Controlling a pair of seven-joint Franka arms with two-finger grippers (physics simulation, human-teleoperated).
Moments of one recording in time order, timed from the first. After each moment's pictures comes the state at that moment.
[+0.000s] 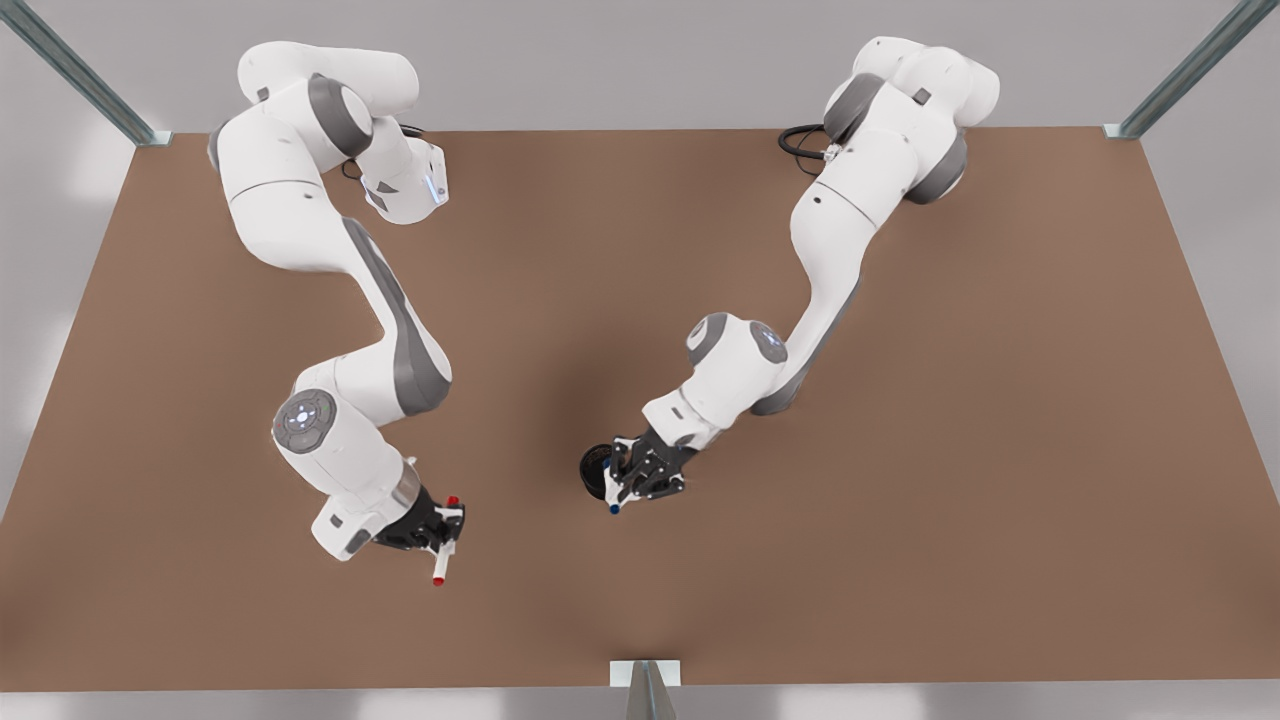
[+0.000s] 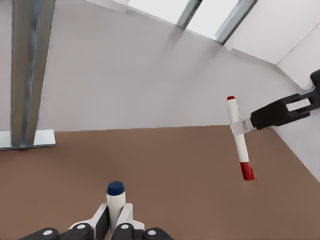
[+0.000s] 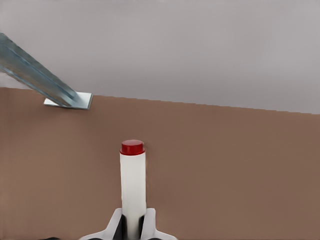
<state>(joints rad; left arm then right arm) -0.45 0.90 -0.31 -1.26 -0.28 3.02 -0.01 0.09 0.77 0.31 -1.10 -0.13 2.20 0.19</state>
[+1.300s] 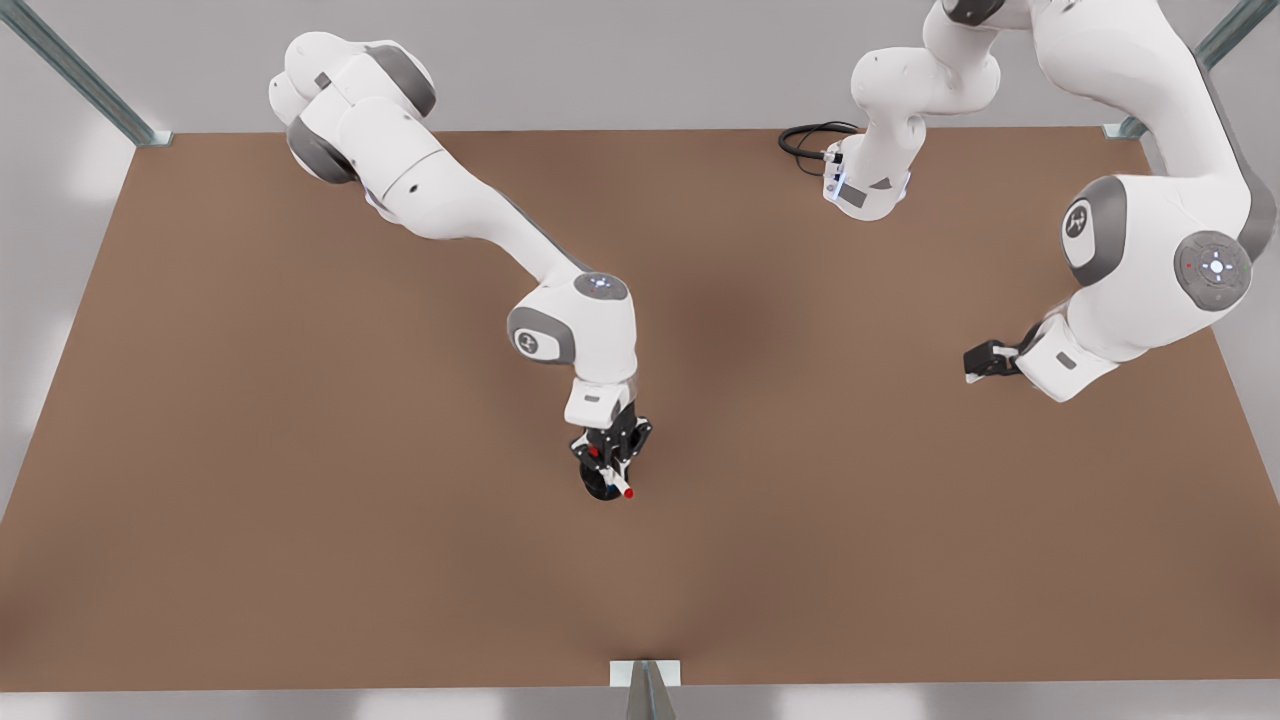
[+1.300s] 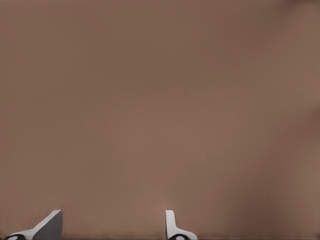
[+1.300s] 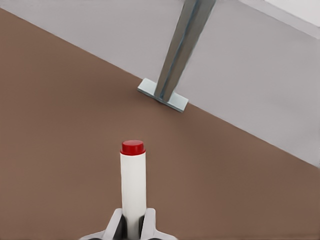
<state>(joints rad) -0.05 0.17 0.01 -1.53 -0.03 1.64 0.03 0.44 0.75 0.33 -1.35 -0.91 2.42 0.76</state>
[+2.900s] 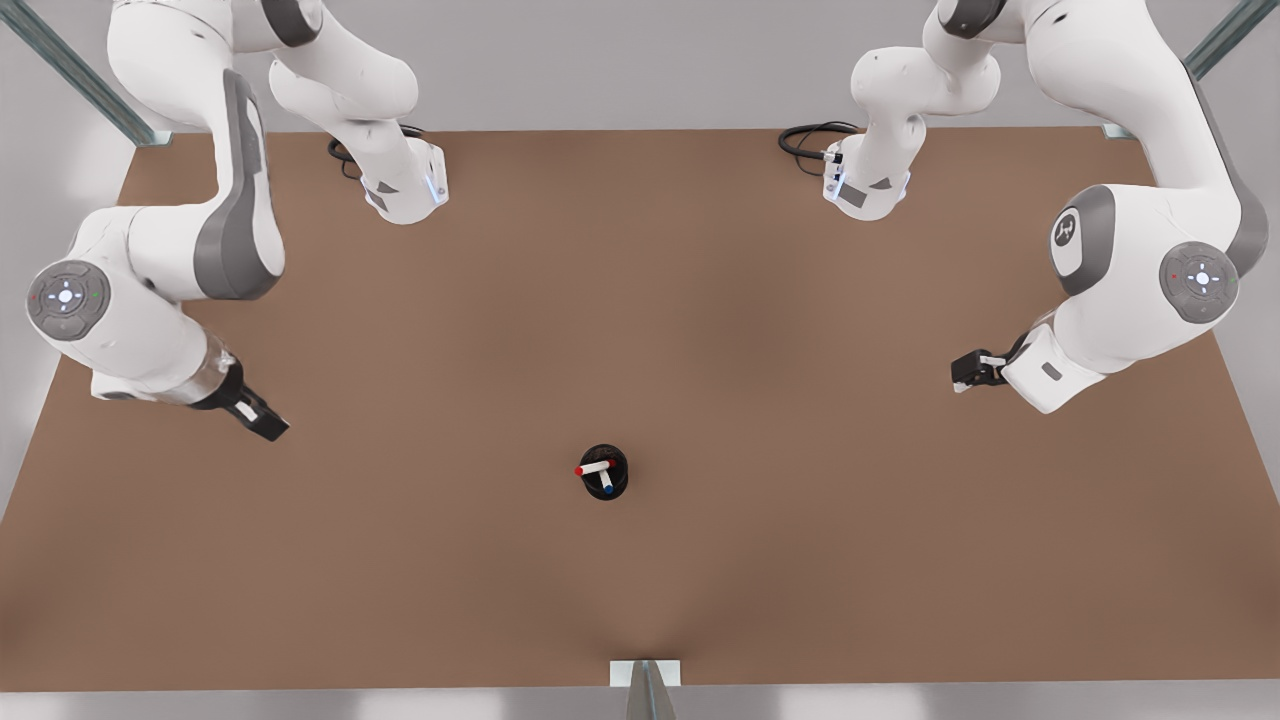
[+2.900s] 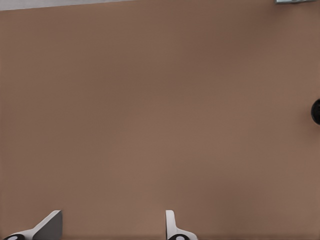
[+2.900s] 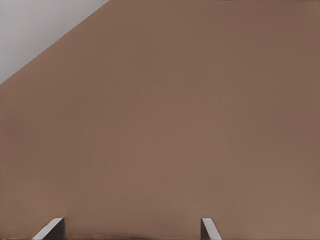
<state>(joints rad) -0.08 0.23 0.01 -1.45 -0.03 1.62 0.03 -0.05 0.25 0.12 -1.45 -0.06 1.69 0.71</state>
